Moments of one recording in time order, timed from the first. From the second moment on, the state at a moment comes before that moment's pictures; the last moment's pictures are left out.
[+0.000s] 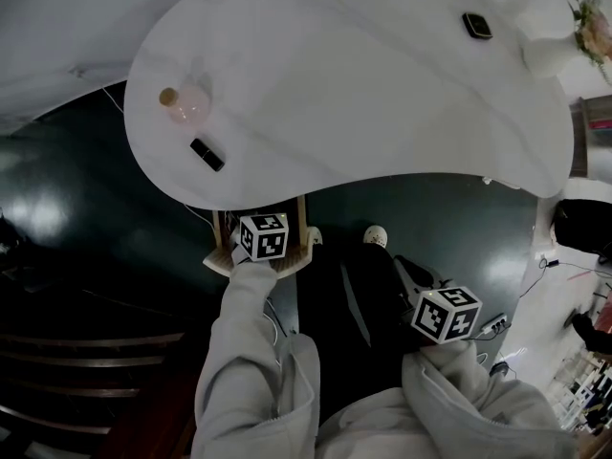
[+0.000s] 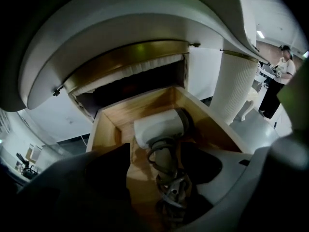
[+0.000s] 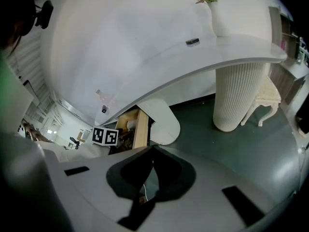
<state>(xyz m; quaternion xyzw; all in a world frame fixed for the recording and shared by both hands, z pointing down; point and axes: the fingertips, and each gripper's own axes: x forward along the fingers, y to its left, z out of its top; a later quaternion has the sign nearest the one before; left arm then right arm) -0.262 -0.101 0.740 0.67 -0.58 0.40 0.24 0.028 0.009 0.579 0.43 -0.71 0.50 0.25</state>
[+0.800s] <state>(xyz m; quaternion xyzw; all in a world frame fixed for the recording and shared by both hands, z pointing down) -0.268 -0.064 0.675 0.58 -0.63 0.33 0.39 0.027 -0.014 0.560 0.43 -0.73 0.50 0.20</state>
